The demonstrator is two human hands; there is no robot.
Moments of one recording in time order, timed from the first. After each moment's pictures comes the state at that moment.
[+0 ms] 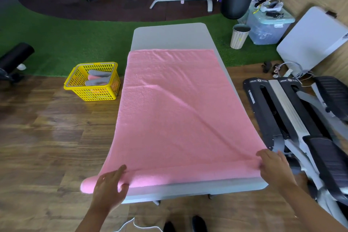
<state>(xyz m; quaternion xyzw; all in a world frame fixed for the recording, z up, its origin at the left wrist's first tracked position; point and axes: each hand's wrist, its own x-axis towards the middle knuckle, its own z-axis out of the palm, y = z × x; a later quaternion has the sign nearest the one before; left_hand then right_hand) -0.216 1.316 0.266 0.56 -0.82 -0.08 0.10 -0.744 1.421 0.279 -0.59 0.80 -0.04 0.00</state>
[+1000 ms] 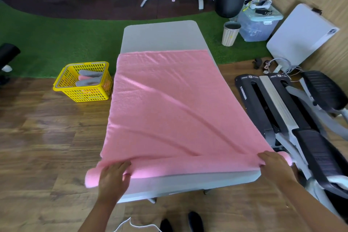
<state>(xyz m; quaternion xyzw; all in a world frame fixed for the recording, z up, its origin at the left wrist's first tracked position) -0.256 1.305 0.261 0.54 -0.82 -0.04 0.16 -0.761 1.449 0.278 -0.55 0.83 -0.03 0.05</state>
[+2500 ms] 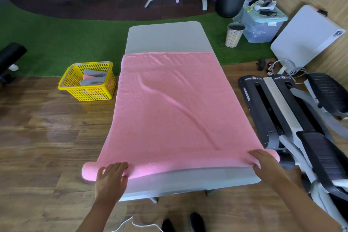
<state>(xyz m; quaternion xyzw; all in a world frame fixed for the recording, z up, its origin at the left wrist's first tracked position) -0.239 1.310 0.266 0.54 -0.83 0.03 0.15 -0.738 1.432 0.281 -0.54 0.82 -0.07 0.19</state>
